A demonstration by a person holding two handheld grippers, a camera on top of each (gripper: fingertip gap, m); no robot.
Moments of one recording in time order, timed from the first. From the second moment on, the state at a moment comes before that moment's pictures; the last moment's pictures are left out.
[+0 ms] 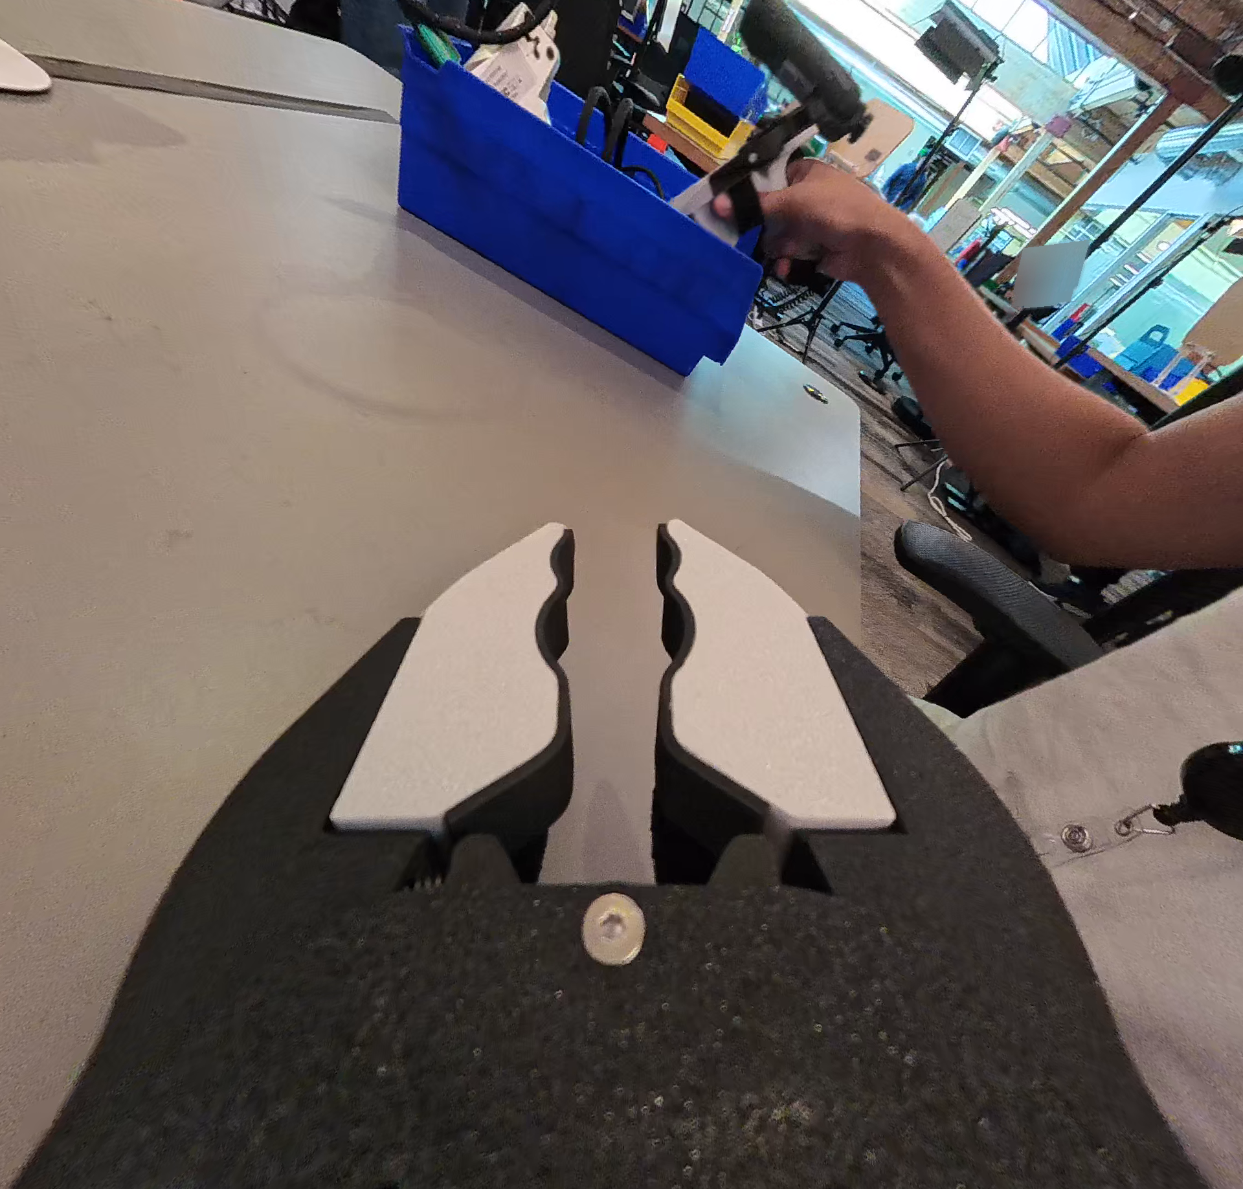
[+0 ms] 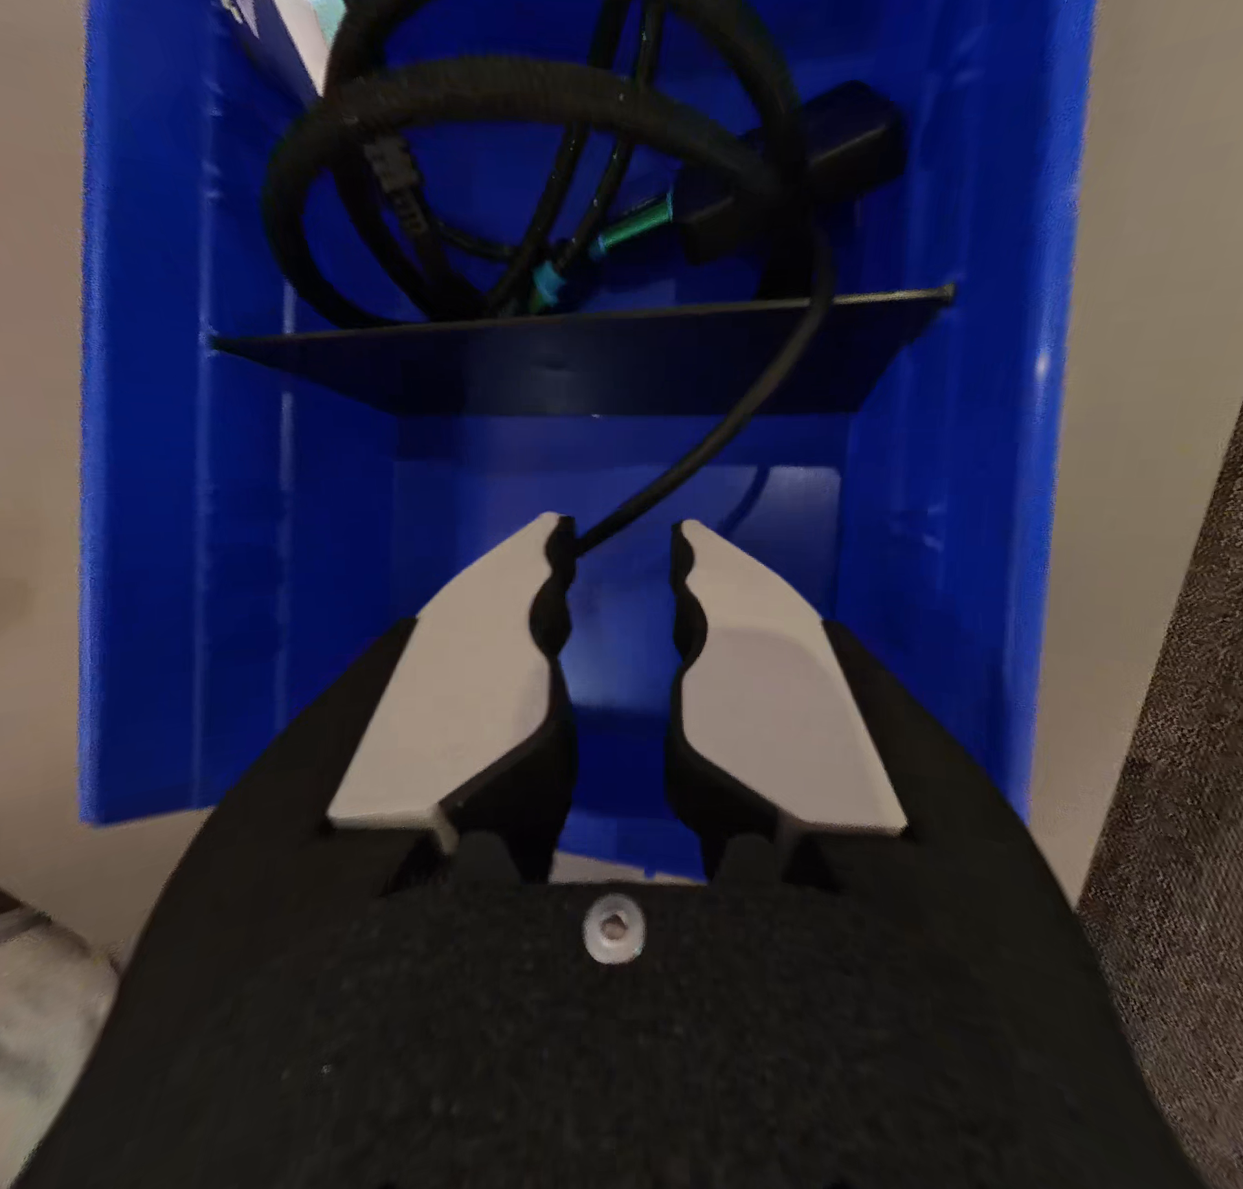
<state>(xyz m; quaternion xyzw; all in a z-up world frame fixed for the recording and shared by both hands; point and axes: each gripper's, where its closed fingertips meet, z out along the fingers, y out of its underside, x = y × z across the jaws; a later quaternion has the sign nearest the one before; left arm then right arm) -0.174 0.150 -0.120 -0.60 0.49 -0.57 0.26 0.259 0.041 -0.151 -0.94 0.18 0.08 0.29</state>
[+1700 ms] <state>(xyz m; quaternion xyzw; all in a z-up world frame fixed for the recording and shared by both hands) -0.278 0.224 -0.057 -0.64 0.41 -0.33 0.57 0.247 0.093 -0.092 -0.92 0.12 -0.15 0.34</state>
